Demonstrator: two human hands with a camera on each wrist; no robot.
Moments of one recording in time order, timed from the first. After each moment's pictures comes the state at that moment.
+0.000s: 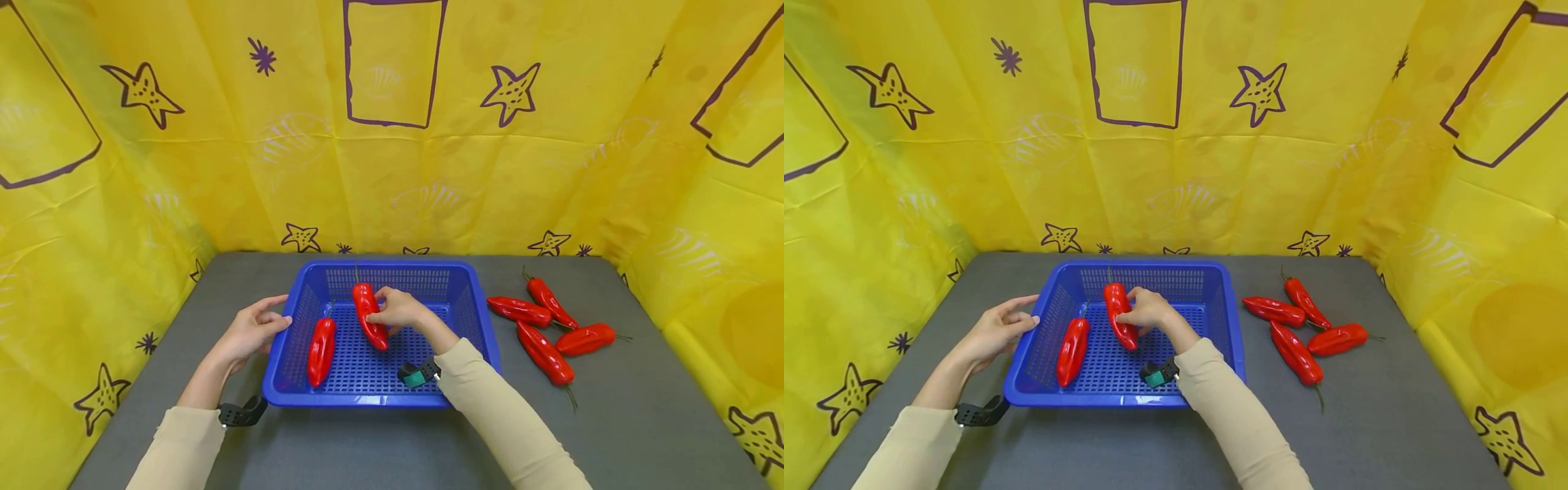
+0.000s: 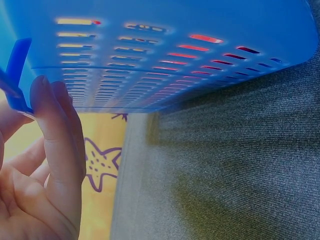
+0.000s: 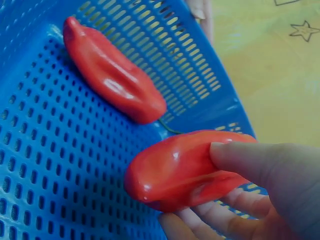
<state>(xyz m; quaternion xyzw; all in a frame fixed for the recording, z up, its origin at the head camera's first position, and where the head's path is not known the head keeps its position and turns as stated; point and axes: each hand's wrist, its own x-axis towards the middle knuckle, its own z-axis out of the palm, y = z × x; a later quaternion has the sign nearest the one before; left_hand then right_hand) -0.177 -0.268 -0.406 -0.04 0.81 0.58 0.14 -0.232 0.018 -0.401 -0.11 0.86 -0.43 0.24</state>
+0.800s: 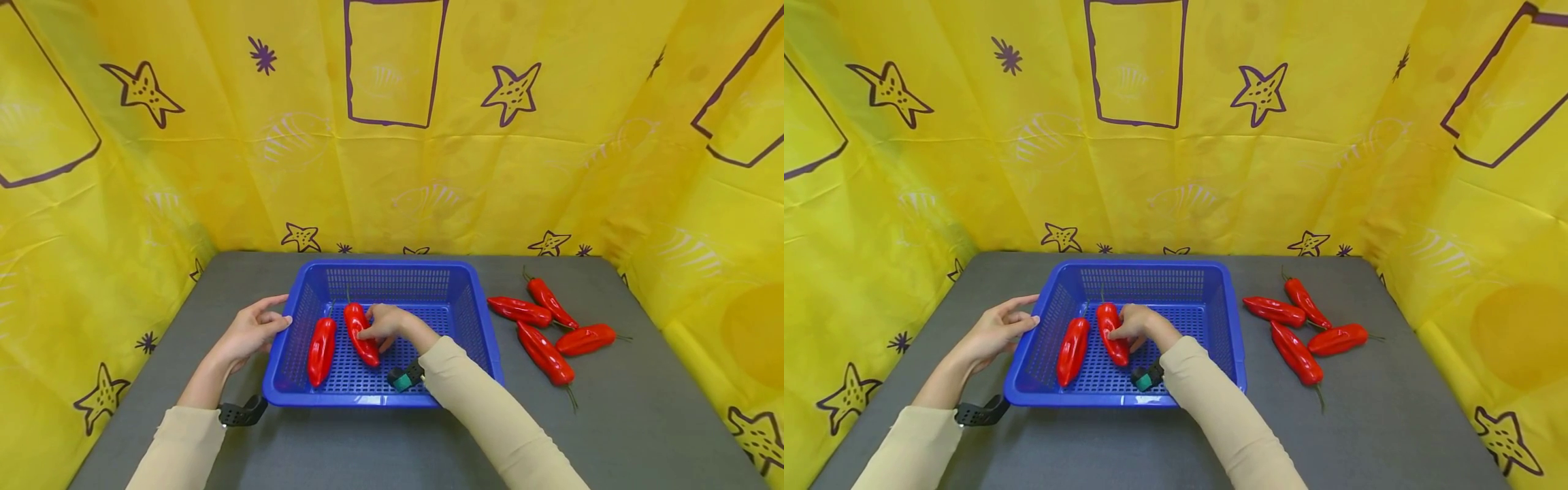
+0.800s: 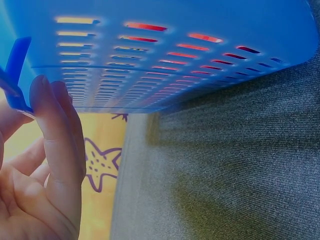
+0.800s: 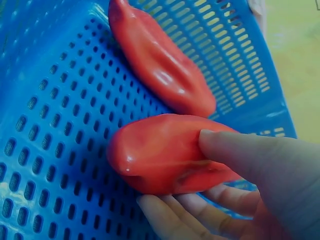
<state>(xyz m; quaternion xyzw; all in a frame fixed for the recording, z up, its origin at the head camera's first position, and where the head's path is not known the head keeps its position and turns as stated) -0.176 -0.269 -0.406 -0.03 0.80 0.58 0.14 -0.229 -0.004 -0.417 -0.11 0.85 -0.39 0.33</state>
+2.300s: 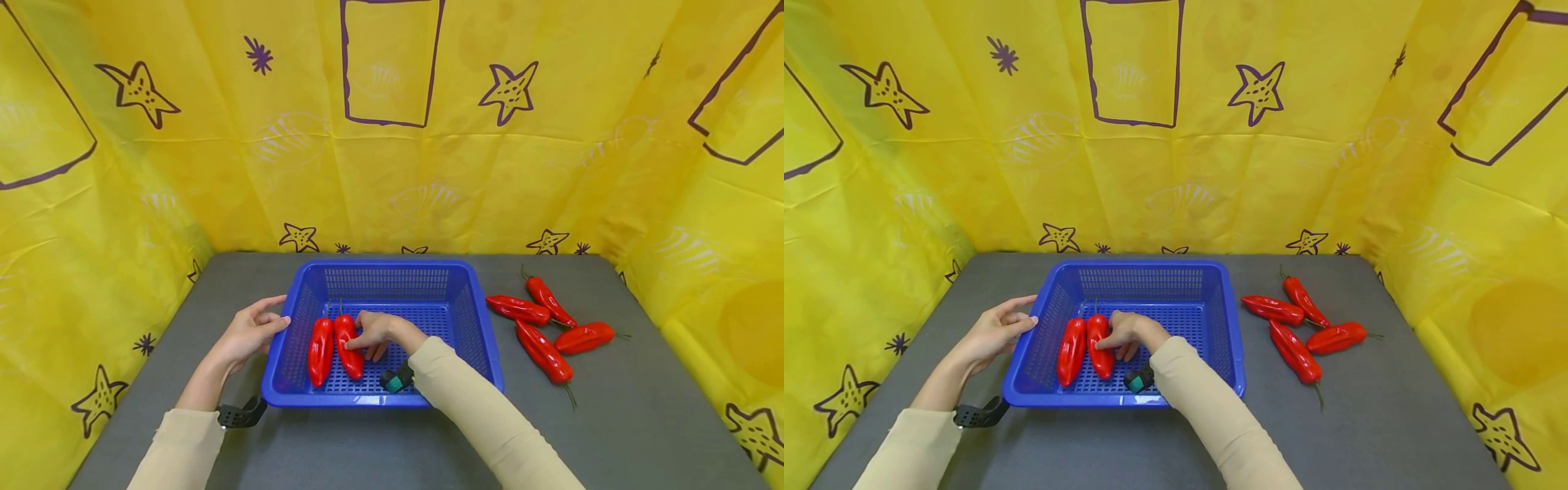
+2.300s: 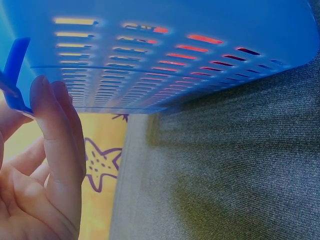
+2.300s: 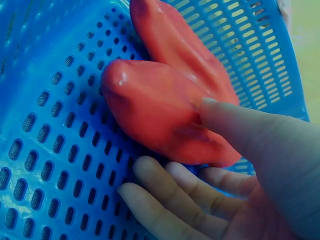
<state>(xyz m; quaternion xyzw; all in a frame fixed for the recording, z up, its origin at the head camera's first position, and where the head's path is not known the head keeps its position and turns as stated) -0.176 -0.268 -0.407 -0.03 0.81 0.58 0.14 -0.225 -0.015 -0.427 -0.14 0.85 -0.35 0.37</state>
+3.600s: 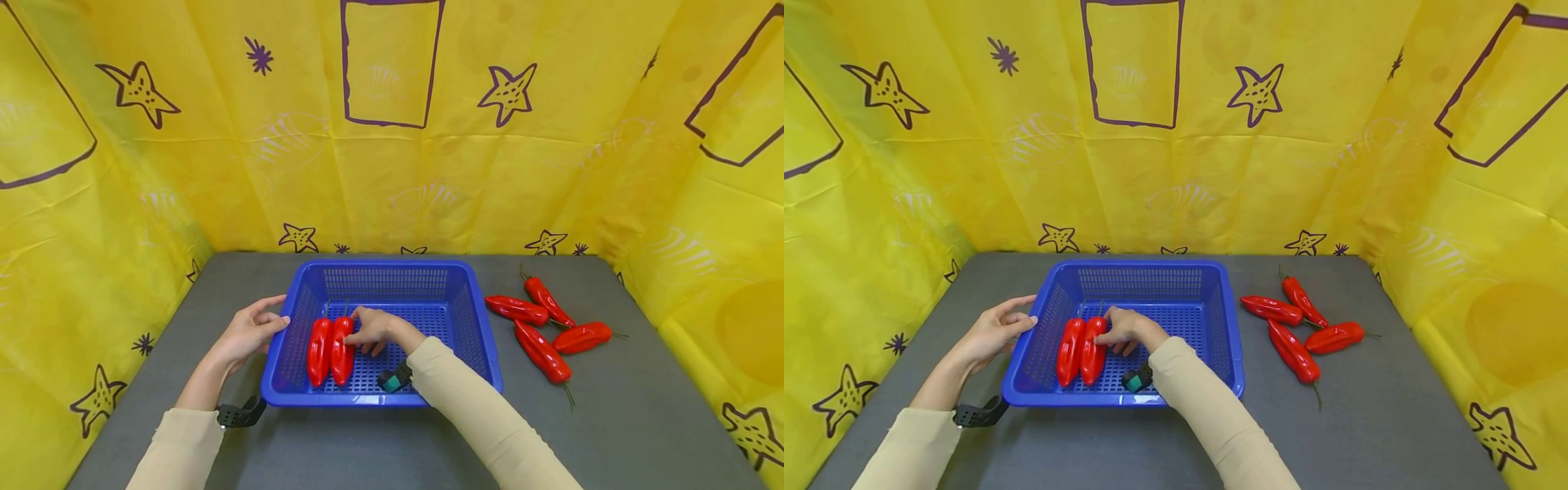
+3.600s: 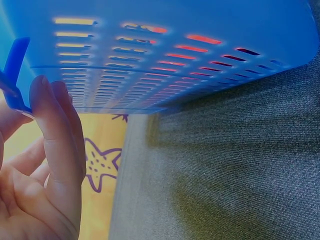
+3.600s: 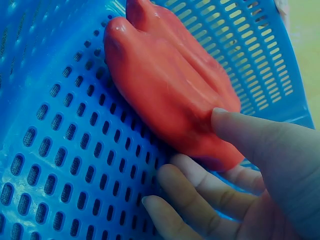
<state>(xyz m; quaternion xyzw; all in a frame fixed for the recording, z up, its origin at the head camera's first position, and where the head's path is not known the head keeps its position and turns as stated) -0.176 -0.268 -0.405 -0.03 0.80 0.58 0.14 -0.228 -0.018 -0.429 -0.14 0.87 -0.34 0.32</state>
